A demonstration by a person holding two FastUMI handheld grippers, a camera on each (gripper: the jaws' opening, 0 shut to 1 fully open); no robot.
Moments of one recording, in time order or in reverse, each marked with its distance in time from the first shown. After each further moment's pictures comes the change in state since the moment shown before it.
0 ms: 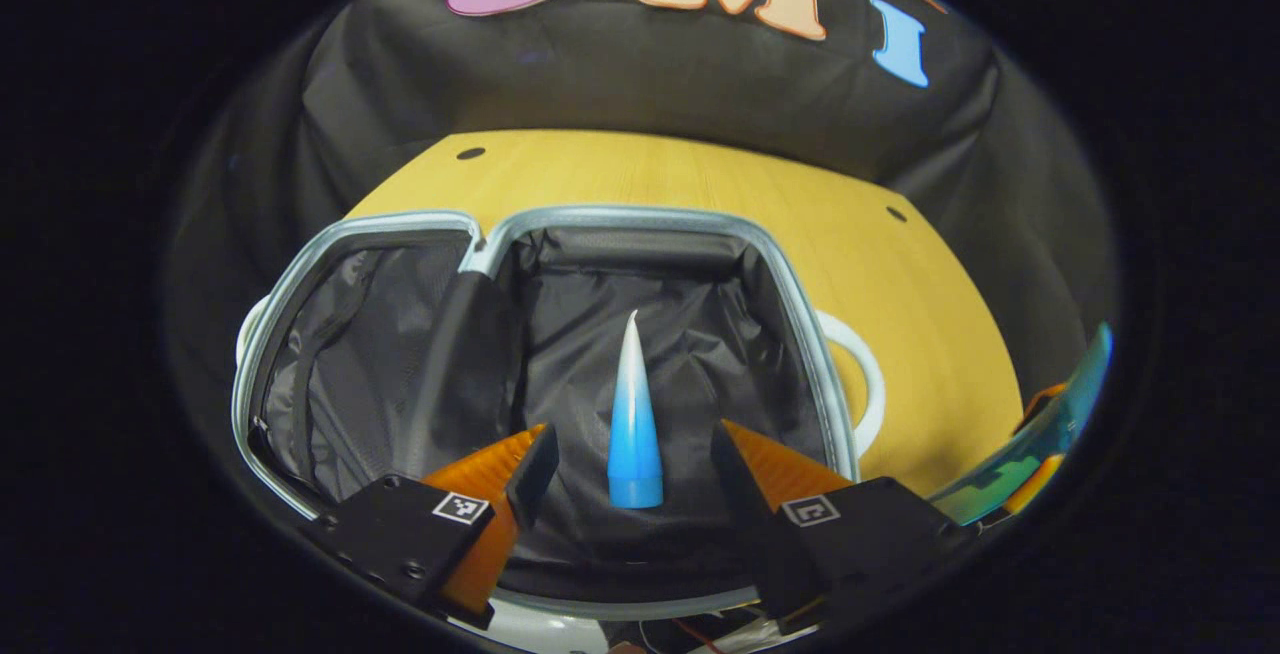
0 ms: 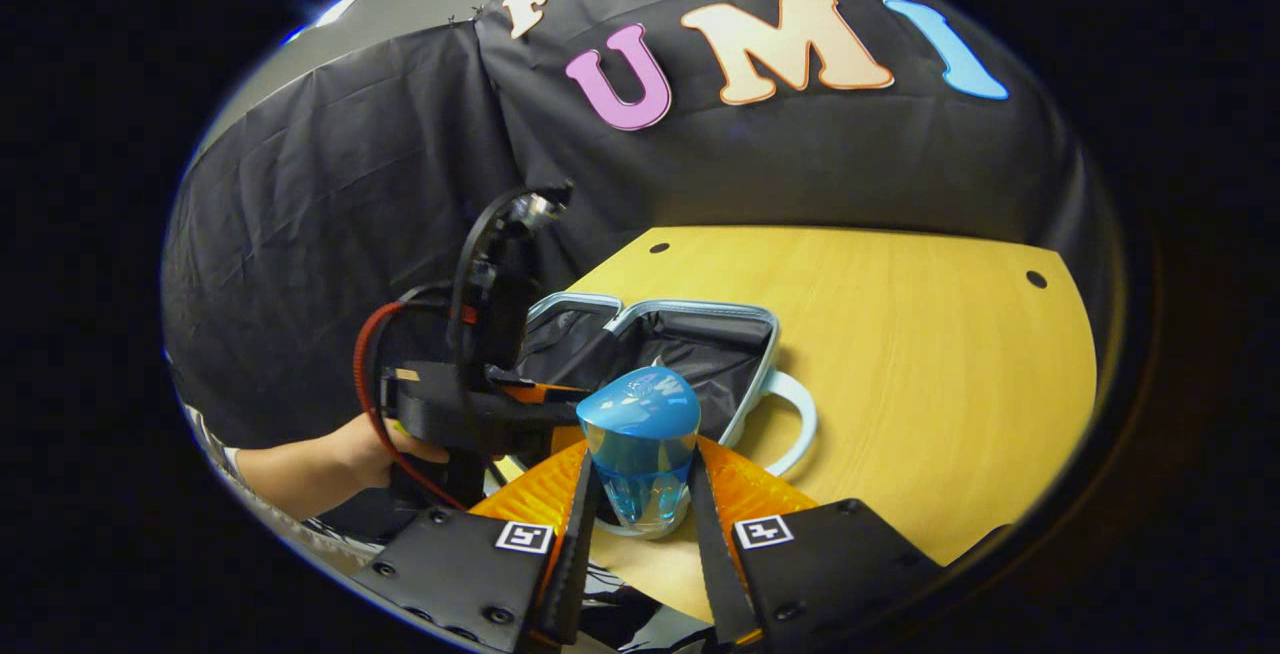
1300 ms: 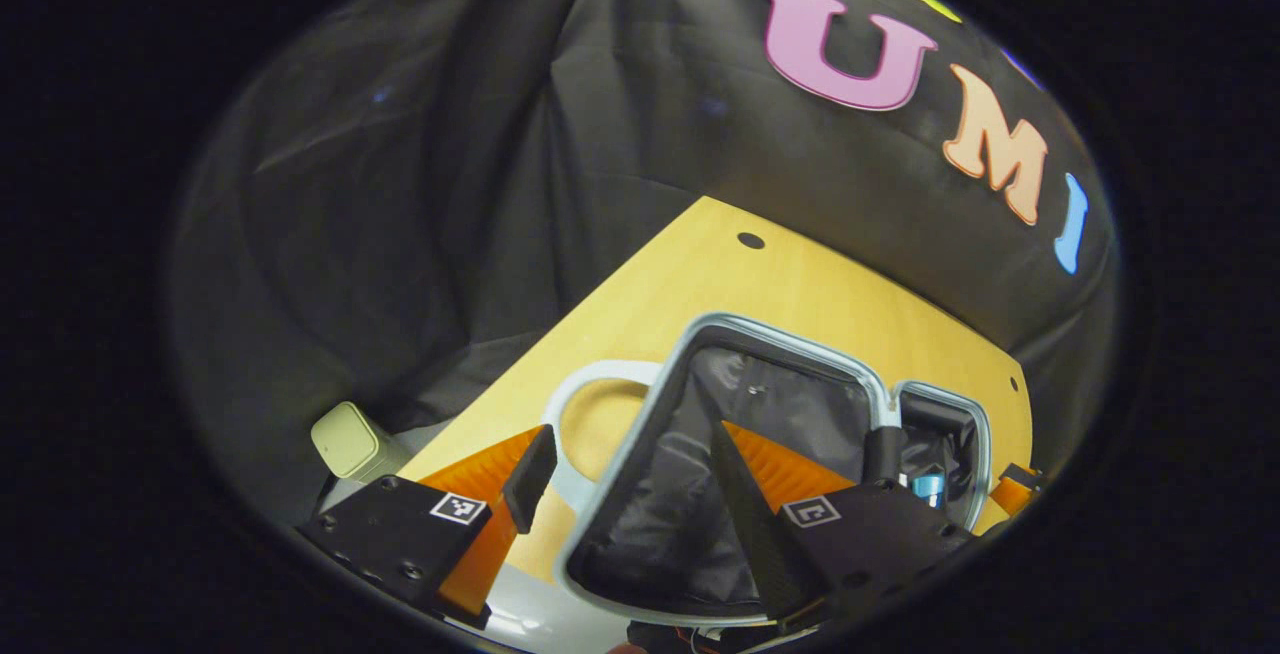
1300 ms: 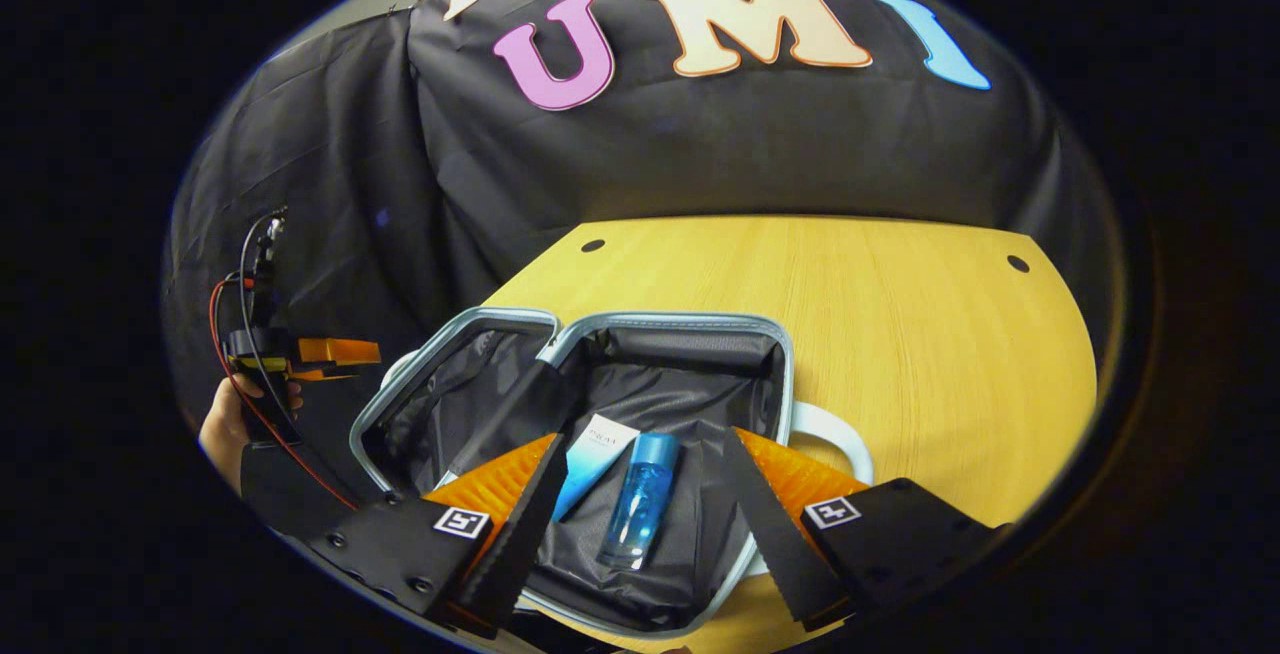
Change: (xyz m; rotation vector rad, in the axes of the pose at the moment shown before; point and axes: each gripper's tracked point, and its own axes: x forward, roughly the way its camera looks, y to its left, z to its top) left arm -0.070 0.342 0.061 -0.315 -0.156 0.303; right arm 0.102 -0.005 0.028 0.047 -0.054 -0.273
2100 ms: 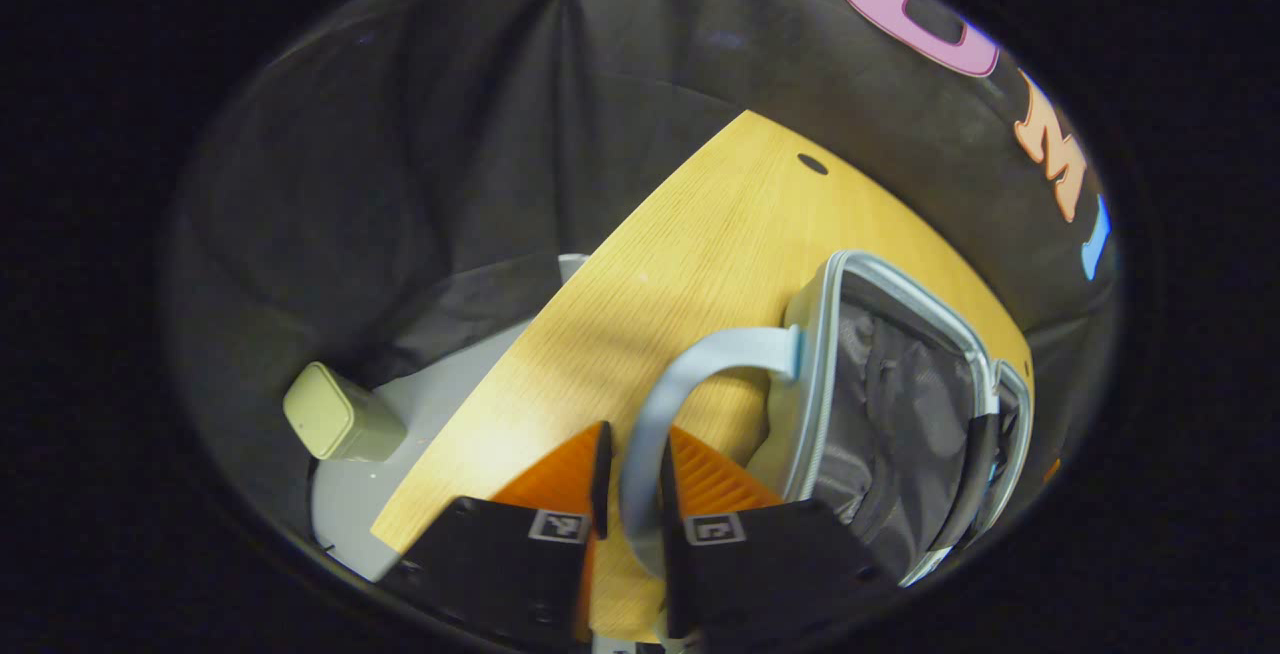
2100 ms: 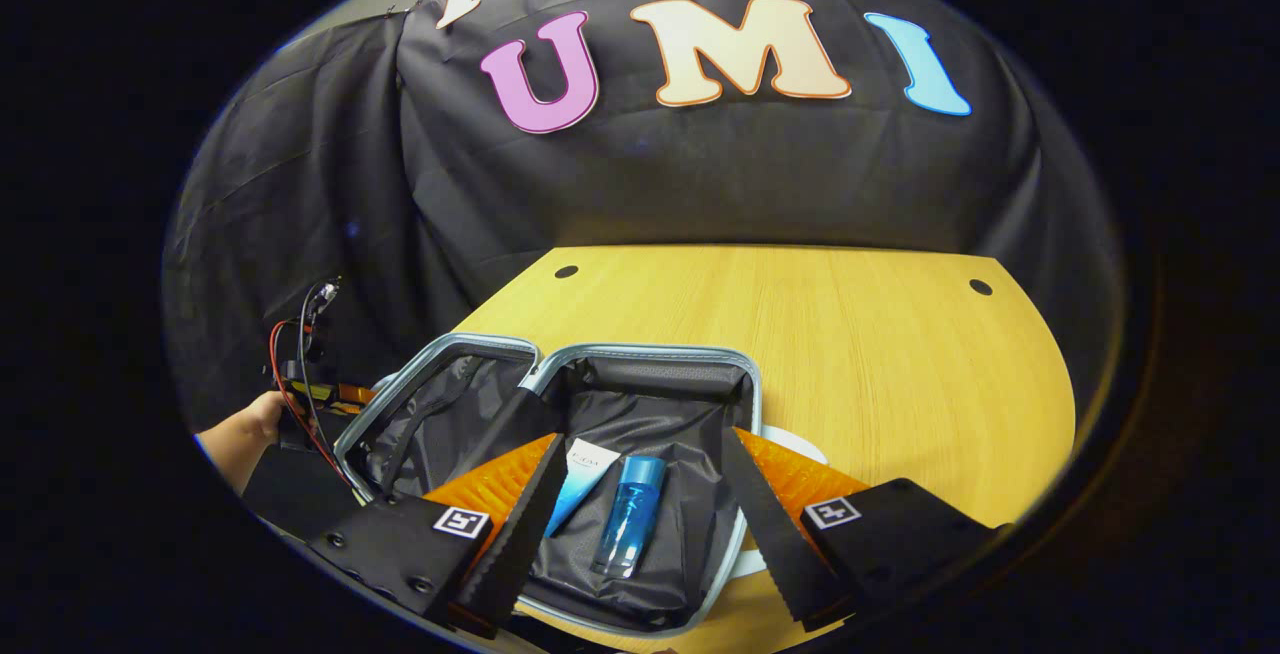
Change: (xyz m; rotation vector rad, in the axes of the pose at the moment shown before) left arm 0.096 0.043 -0.050 -0.056 0.271 -0.072; right arm -0.016 -0.007 0.019 -0.023 -0.076 -0.101
